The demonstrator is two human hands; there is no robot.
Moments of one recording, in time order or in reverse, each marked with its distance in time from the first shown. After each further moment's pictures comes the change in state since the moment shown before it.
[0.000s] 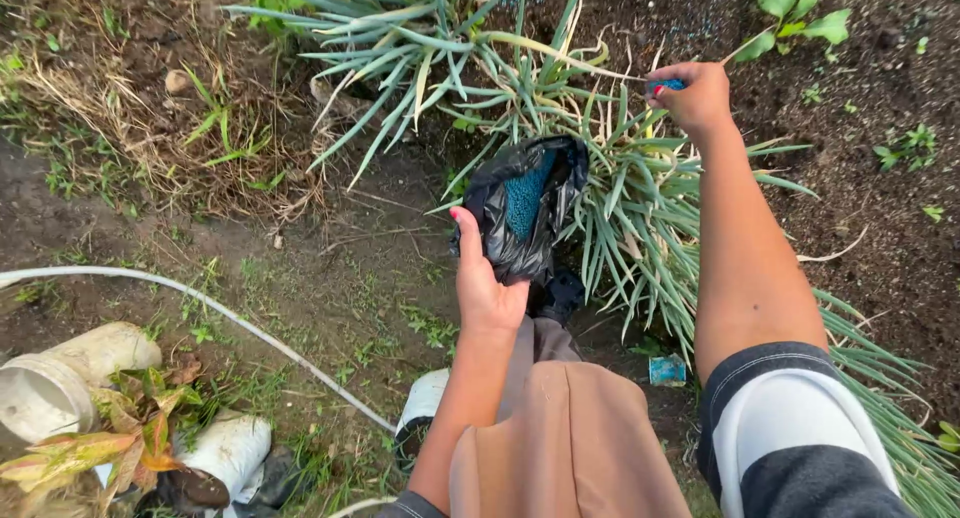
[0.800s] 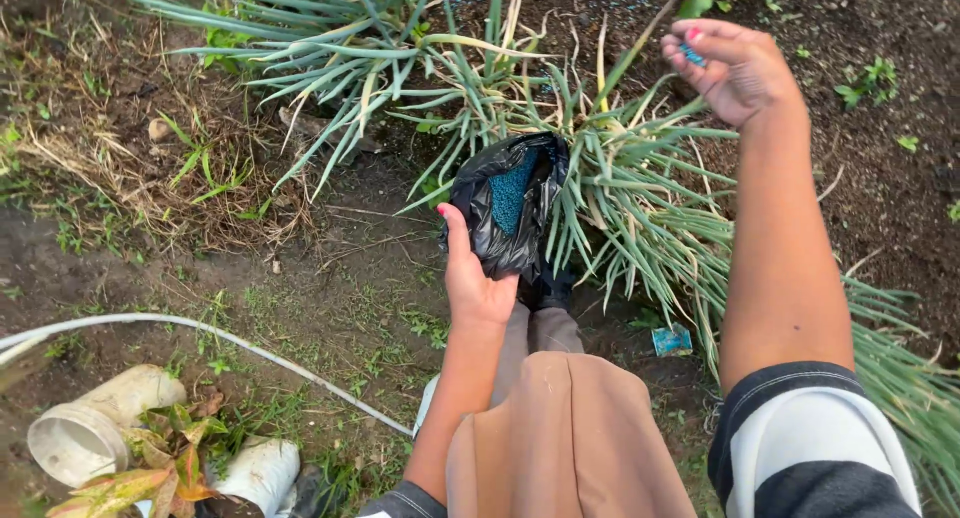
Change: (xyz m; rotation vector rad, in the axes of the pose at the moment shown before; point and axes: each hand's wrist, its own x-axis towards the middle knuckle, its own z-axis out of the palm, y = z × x) left_hand -0.027 -0.036 0.012 0.047 -0.089 -0.088; right_hand -0.094 -0.051 -0.120 0.863 -0.133 0.057
